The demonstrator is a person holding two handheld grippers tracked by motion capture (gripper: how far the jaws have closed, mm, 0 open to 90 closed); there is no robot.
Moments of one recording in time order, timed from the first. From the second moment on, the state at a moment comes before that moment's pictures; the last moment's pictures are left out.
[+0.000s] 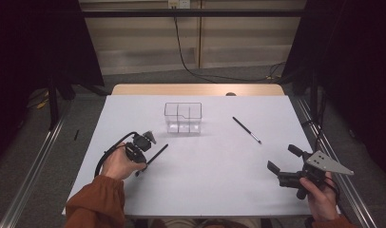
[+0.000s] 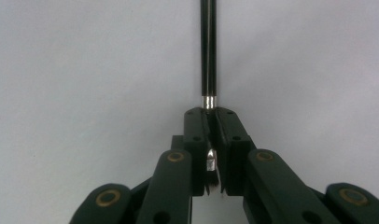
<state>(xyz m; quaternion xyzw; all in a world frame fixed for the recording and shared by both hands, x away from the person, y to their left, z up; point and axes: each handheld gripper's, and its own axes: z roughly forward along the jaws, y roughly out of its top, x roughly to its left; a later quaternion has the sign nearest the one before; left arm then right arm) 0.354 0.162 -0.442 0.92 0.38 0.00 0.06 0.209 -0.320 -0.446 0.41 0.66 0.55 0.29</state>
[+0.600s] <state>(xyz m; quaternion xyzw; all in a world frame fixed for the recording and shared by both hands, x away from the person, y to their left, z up) 0.350 0.178 -0.434 0.91 0.39 -0.01 0.12 0.209 -0.320 -0.446 0.42 0.66 0.55 0.29</state>
